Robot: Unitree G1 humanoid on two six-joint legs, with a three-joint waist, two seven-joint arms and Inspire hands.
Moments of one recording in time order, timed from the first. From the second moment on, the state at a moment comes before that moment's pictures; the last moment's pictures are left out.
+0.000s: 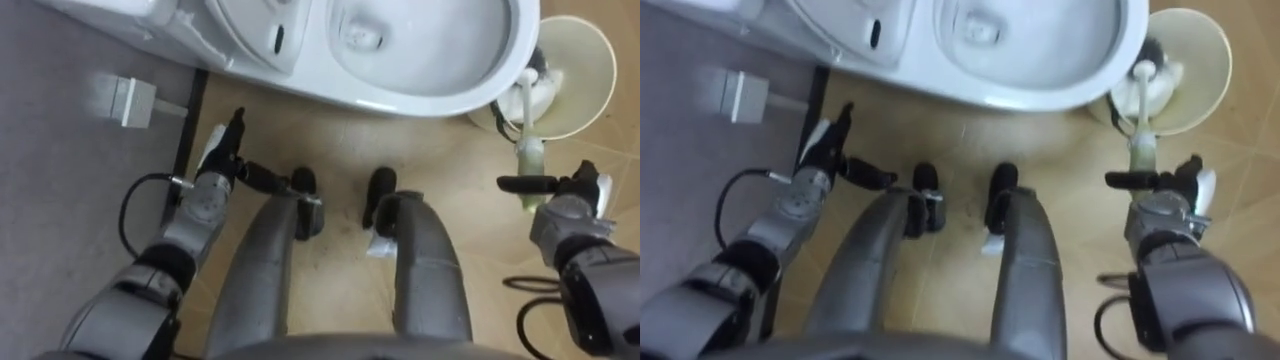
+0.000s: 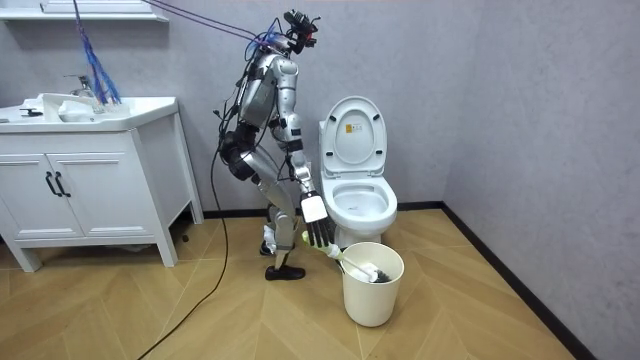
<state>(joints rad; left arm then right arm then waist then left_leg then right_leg) -0.32 0.20 -0.34 0.93 0.03 -0.08 0.17 -0.45 -0.40 0.11 1.36 0.42 -0.06 -0.43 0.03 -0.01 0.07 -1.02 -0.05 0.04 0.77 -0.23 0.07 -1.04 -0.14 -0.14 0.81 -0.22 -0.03</state>
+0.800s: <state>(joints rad) -0.30 0.21 -0.40 0.82 0.01 -0.07 0.19 -0.47 -0.41 0.14 1.31 0.47 -0.07 -0.45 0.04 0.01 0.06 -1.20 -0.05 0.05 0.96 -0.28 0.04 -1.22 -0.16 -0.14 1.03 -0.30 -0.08</state>
